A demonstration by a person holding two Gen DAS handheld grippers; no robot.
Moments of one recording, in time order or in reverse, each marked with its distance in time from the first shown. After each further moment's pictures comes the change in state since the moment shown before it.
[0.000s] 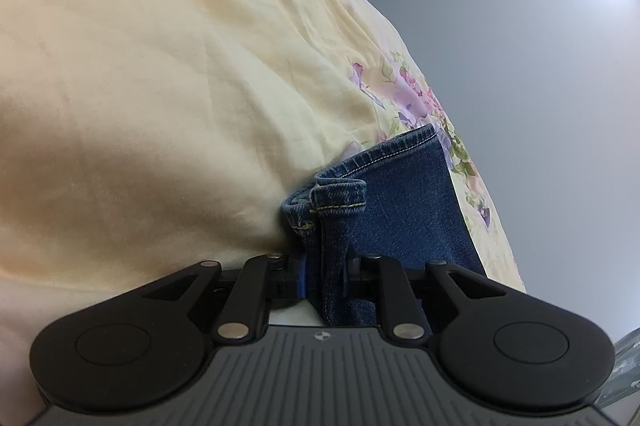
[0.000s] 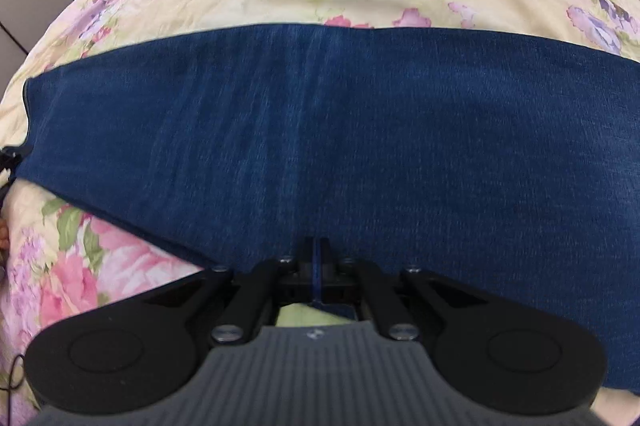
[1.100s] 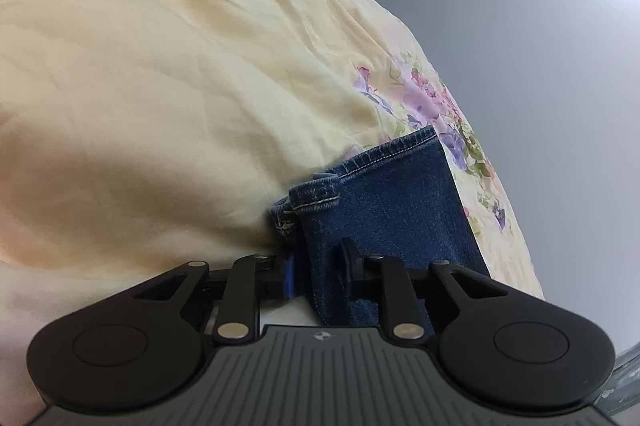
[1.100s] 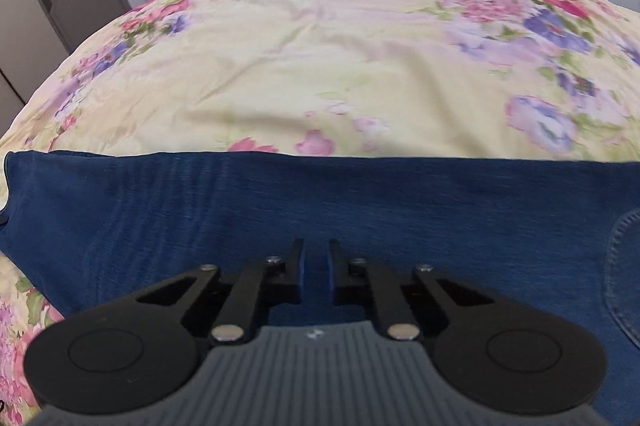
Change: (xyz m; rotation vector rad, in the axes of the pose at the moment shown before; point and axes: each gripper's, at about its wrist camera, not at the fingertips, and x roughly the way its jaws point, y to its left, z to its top) left arm -0.005 -0.015 0.000 0.008 -0.001 0.071; right arm 0.004 -0.069 0.088 -0.006 -0.172 0.013
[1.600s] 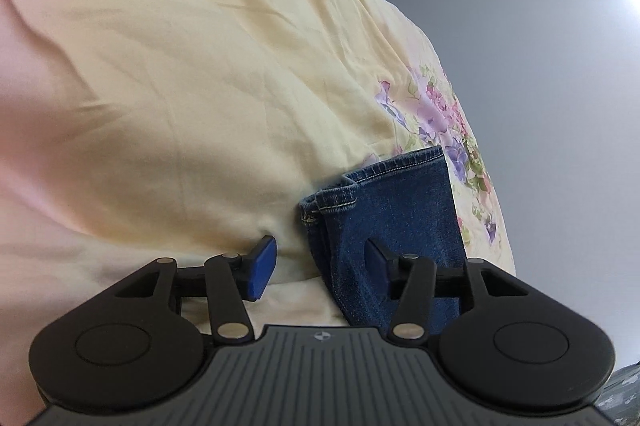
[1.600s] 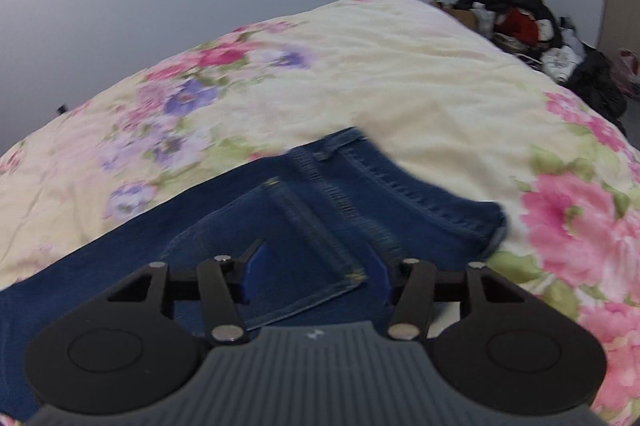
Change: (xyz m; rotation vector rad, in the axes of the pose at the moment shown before) left arm -0.033 0.015 0.007 -0.123 0.042 0.004; right arm -0.180 -0.250 -0.076 0.383 -0.211 -0.367
